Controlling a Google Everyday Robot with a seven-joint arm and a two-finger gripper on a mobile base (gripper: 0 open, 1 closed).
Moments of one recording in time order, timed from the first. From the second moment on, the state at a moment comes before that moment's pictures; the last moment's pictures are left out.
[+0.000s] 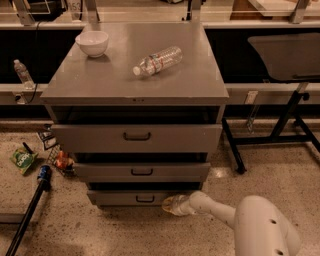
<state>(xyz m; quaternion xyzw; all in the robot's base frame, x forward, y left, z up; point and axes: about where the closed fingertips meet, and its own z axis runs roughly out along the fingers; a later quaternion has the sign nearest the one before) 0.639 -0.044 0.142 -0.64 0.66 0.10 0.37</state>
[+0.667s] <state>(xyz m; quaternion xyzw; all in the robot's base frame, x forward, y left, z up) 0.562 -0.070 0.194 -0.62 0.67 0.19 0.36</state>
